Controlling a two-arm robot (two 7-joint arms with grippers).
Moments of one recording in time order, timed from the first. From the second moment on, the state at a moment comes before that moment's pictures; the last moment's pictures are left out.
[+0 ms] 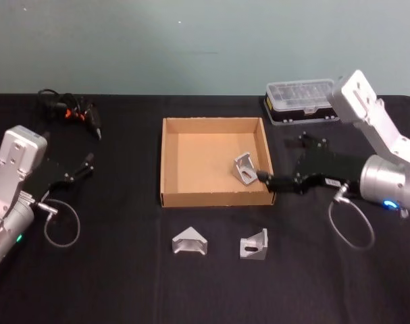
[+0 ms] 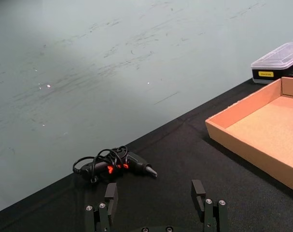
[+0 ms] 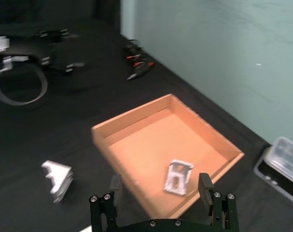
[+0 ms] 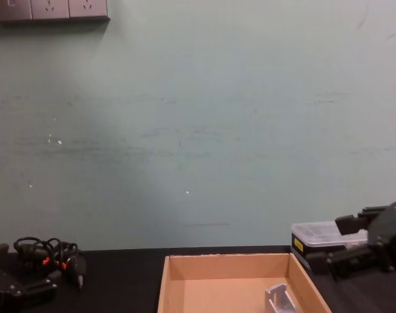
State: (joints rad) left arm -0.20 0.60 0.45 -1.41 -0.25 -0.12 0.03; right arm 0.30 0.60 -0.36 -1.70 0.25 0.40 0.58
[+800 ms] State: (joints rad) left arm -0.20 0.60 0.45 -1.41 -0.25 -0.12 0.03; right arm 0.31 0.84 -0.51 -1.71 0.28 0.29 0.89
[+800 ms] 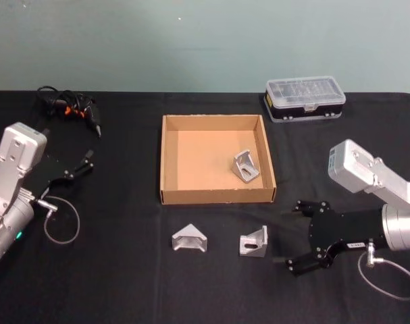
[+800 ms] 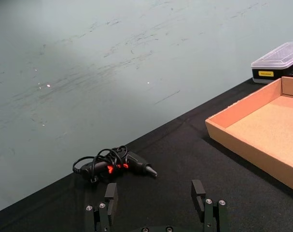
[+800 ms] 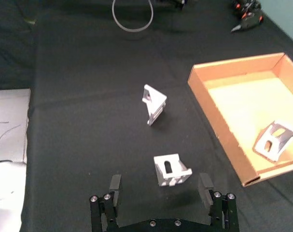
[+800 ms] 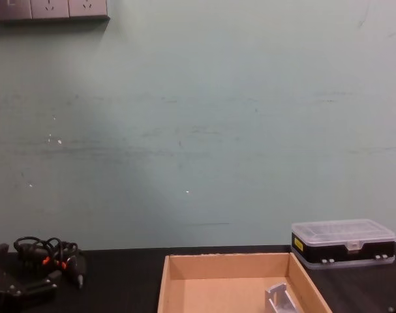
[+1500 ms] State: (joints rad) left arm -0.20 0.60 0.45 -1.41 -0.25 -0.12 0.03; right arm 0.39 0.79 -0.62 -1.56 0.24 0.26 0.88
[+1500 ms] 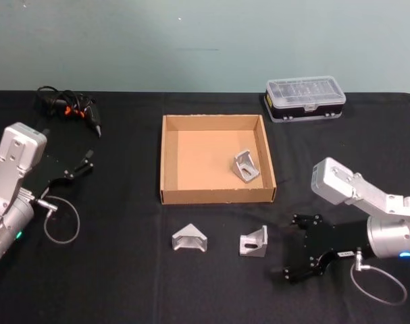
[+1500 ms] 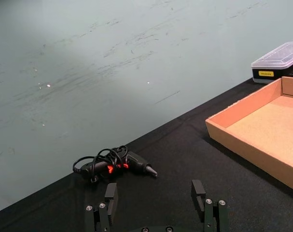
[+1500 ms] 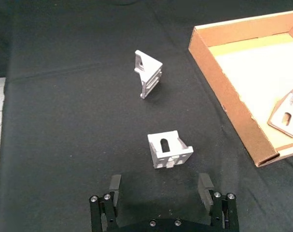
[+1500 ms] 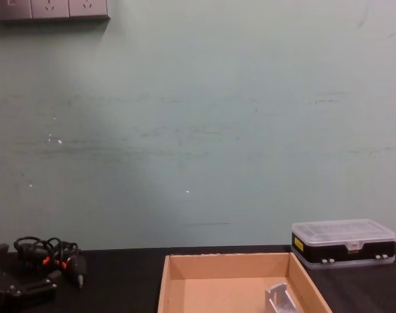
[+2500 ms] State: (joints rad) left arm -0.20 0.60 0.45 -1.41 -0.25 -0.12 0.03; right arm 0.49 0.70 -0.71 -1.43 0.24 0.22 0.85
